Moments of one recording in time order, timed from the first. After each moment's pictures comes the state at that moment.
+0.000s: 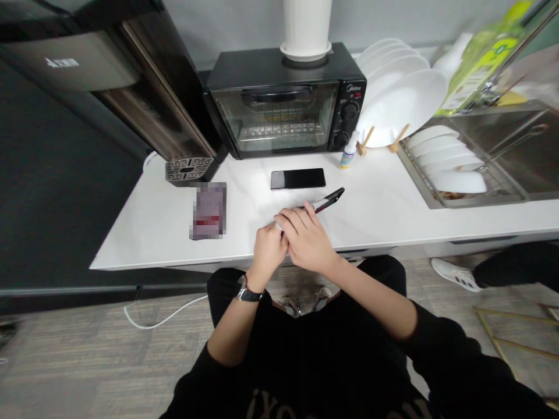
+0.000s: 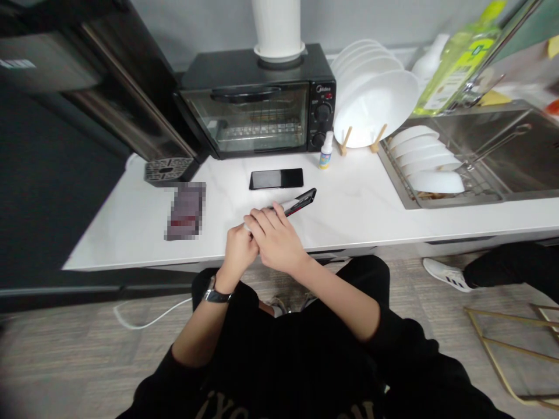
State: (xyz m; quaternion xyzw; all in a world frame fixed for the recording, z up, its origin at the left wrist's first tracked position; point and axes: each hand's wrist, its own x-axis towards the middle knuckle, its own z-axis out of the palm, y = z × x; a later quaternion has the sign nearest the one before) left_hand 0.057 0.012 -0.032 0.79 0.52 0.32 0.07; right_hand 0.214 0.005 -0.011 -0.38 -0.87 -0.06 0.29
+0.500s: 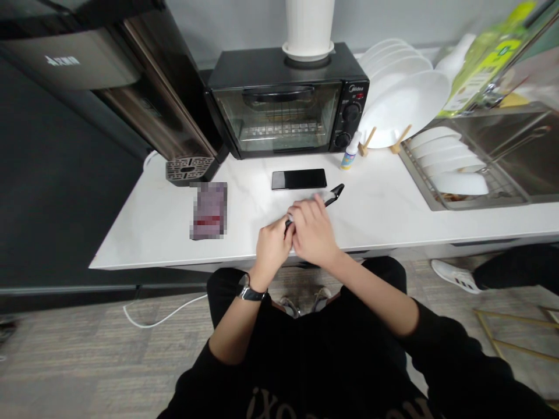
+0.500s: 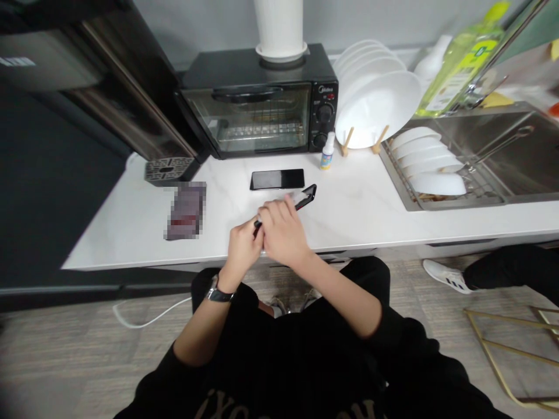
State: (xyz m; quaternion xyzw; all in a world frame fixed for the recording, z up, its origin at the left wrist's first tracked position) left_hand 0.064 0.013 -0.029 0.78 0.54 0.30 0.09; right_hand 0.219 0.017 -0.009 -0.45 -0.83 -0.05 0.32
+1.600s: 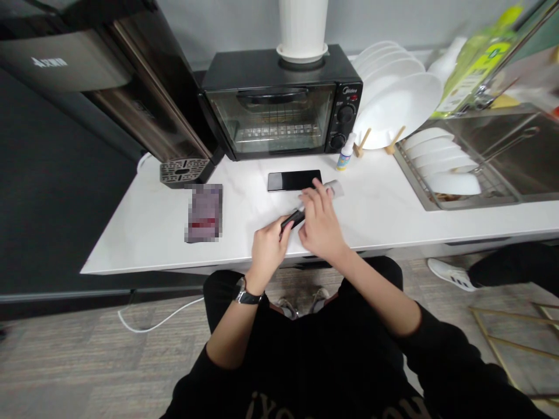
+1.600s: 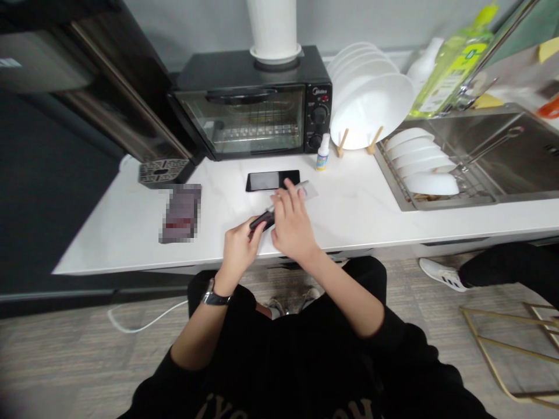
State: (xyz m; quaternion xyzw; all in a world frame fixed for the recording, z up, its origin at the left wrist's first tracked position) left_hand 0.066 0.010 -0.024 0.77 0.54 0.33 0.10; right_hand 0.242 0.026 -0.013 -0.48 -0.81 -0.02 0.33
